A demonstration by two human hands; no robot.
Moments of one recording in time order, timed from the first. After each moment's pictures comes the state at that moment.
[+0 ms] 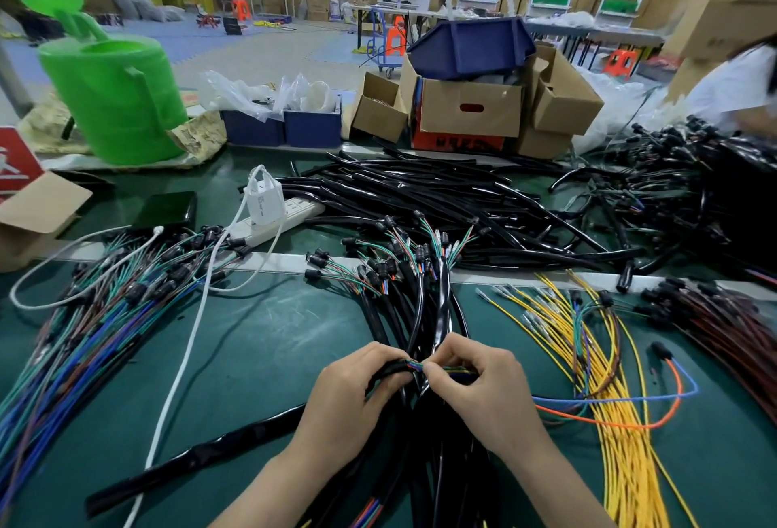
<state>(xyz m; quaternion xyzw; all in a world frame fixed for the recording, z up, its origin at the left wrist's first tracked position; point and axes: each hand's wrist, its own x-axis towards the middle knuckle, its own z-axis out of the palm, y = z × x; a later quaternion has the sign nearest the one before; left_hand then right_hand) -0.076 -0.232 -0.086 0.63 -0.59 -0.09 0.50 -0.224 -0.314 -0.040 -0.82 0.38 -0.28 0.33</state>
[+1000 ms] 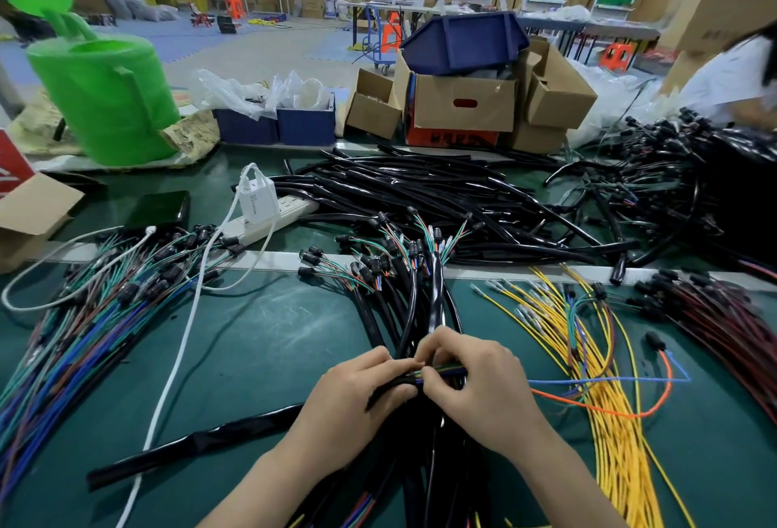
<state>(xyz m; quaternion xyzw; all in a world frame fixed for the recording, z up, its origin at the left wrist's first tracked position) -0.077 -0.230 -0.086 0.63 -0.65 -0.11 0.41 -0.231 -0.318 -0.037 -0.89 0.32 -0.23 0.22</state>
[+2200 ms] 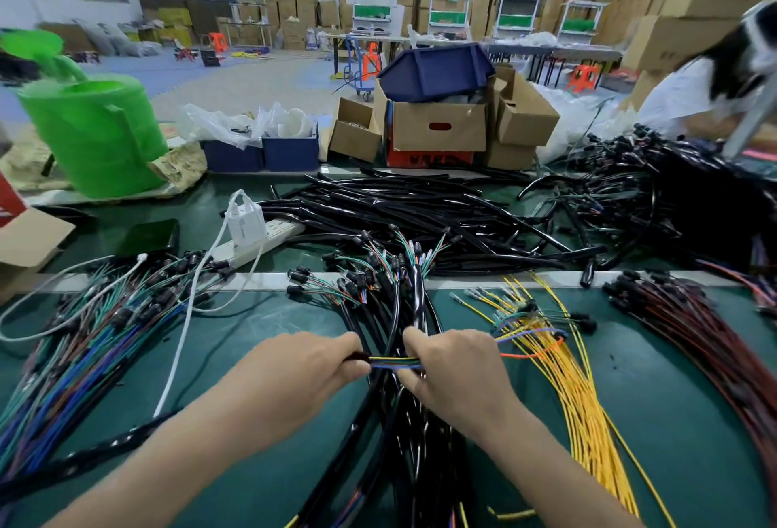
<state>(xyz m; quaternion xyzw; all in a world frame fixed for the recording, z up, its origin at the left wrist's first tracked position) -0.054 -0.207 0.010 0.72 -0.69 -0.05 0.03 -0.220 -0.315 -0.019 -0.92 0.30 -0.20 -0.13</state>
